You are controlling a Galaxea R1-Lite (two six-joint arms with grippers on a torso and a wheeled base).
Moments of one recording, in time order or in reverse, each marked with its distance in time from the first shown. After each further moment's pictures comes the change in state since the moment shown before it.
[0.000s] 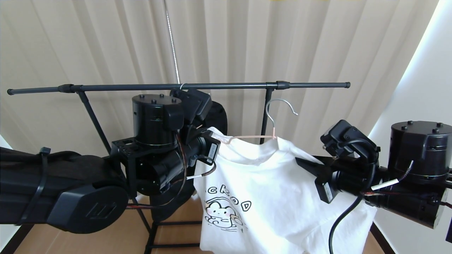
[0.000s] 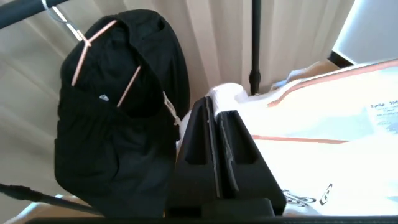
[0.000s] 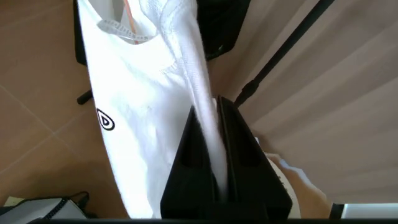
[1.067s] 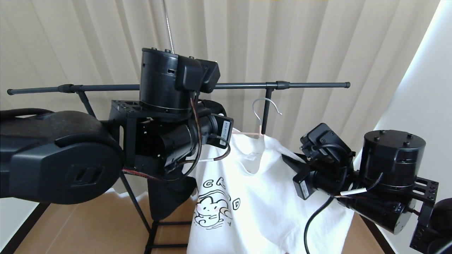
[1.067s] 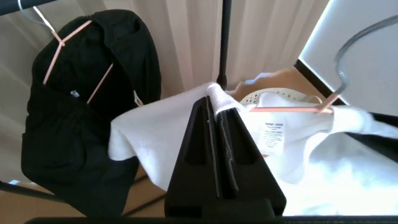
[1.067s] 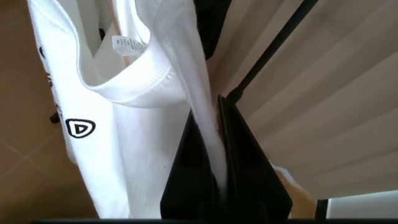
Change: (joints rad) left arm -0.085 -0.030 -0.283 0.392 0.055 -0.188; right arm 0.101 0.127 0.017 -0.232 -0.146 0.036
